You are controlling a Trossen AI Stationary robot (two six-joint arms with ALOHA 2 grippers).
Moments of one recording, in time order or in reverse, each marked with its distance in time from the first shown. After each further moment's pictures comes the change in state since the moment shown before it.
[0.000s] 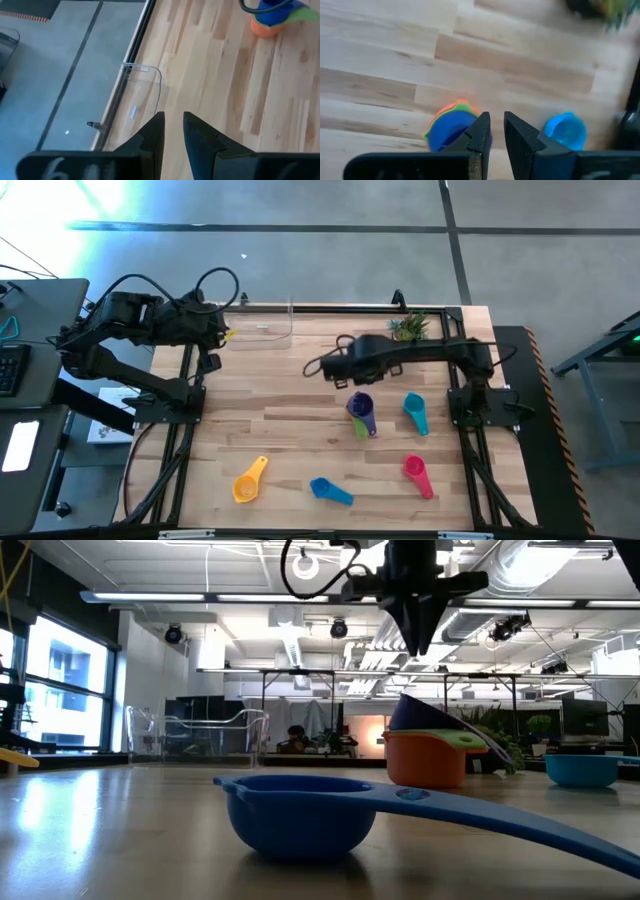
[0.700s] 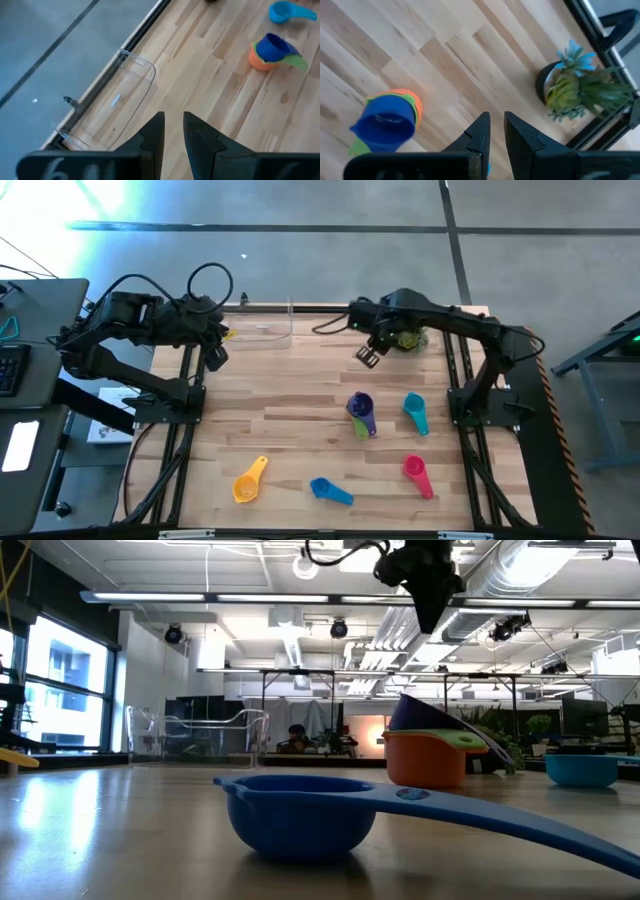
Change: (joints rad) left arm 0.000 0.000 0.000 -0.001 0.000 -0.322; right arm -0.237 -0.183 0.000 0.000 -0.052 -0.895
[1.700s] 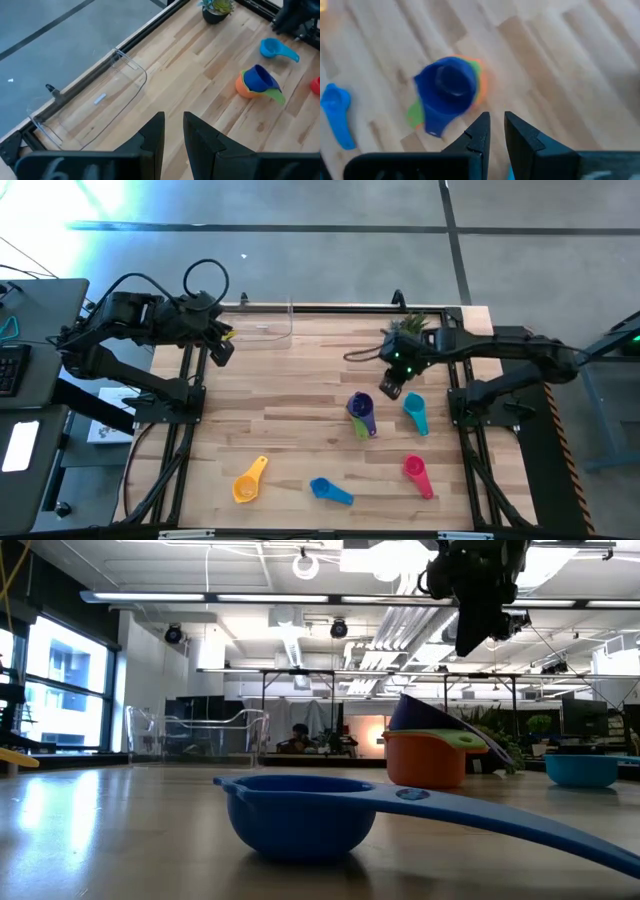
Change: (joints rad) left arm 0.000 0.005 0.000 0.053 -0.001 -0.194; right arm 0.111 -0.487 -0.772 0.628 -0.254 0.011
